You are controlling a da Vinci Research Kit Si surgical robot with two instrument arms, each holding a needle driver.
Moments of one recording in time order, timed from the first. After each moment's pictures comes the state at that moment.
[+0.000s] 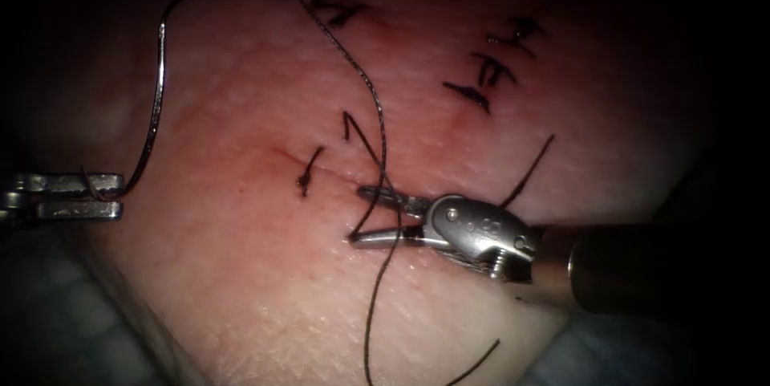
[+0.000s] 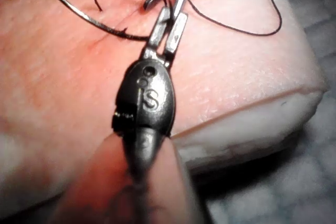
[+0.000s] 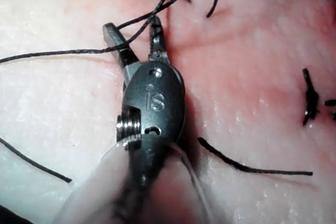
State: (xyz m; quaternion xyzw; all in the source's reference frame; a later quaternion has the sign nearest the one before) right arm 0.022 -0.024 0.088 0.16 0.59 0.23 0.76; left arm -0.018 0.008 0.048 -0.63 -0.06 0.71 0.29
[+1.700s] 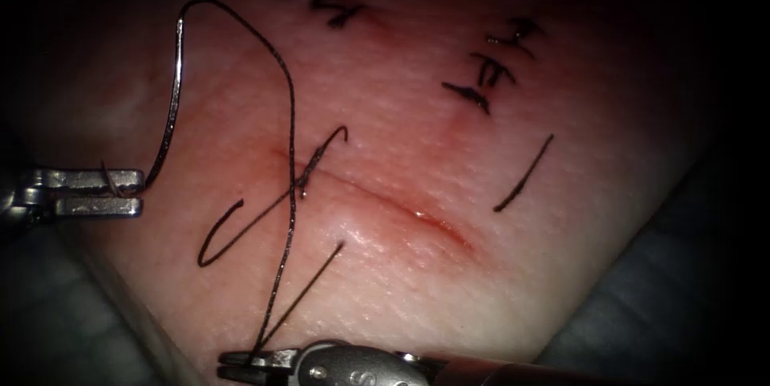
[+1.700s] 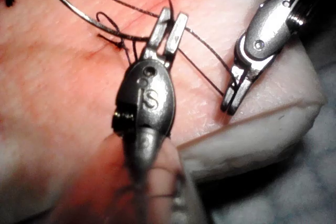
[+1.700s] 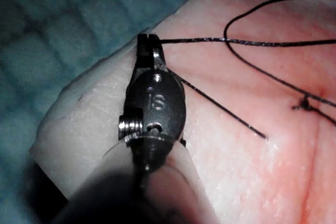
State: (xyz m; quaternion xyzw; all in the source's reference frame) right arm 0.033 -0.037 0.074 0.18 0.56 0.12 0.80; left arm -0.020 0.009 0.048 -0.63 -0.07 0.71 0.29
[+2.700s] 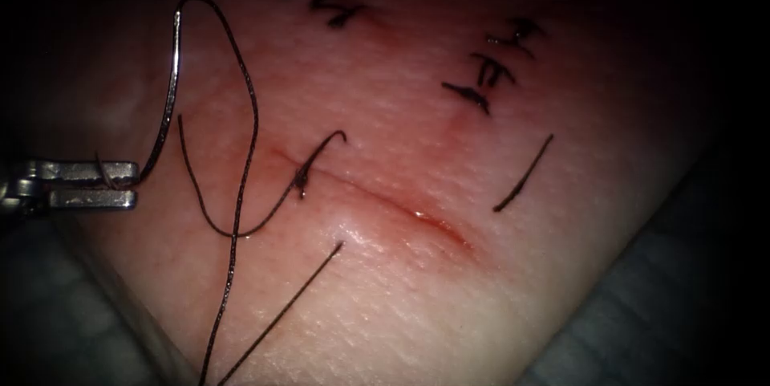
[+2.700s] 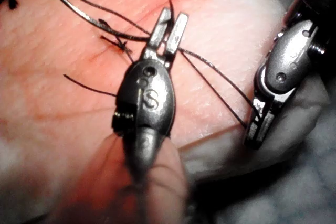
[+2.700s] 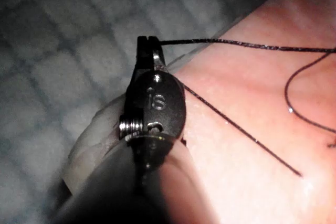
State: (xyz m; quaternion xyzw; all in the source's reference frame) right arm 0.037 -0.041 0.073 0.20 0.57 0.10 0.79; left arm -0.020 0.009 0.047 -0.63 -0.07 0.71 0.29
